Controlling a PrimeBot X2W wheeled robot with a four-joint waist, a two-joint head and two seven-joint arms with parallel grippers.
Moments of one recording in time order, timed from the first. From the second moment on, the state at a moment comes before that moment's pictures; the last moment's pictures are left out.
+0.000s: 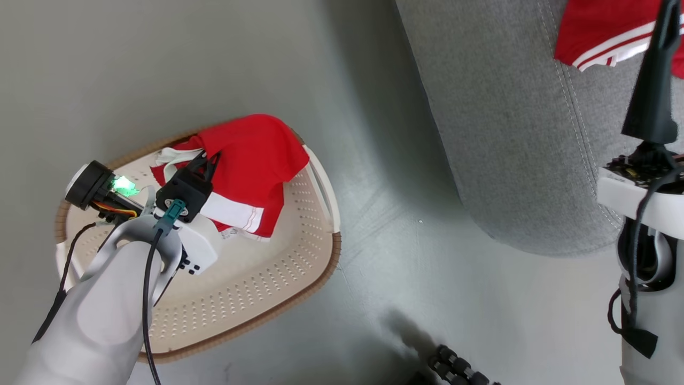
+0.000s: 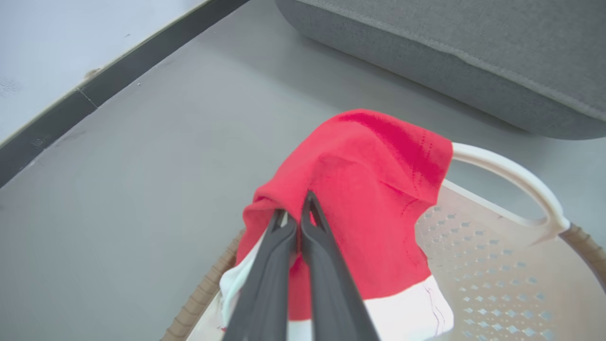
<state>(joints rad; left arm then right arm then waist) -0.71 0.33 -0.53 0.72 -0.01 -0.03 -0.25 -0.45 -0.04 -0.12 -0.10 0.17 0.12 -0.26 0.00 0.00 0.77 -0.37</state>
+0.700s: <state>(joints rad) -0.62 0.33 -0.50 0.43 -0.03 0.01 -0.25 -0.43 -0.04 -0.03 0.06 0.09 0.12 -0.26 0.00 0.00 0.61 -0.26</state>
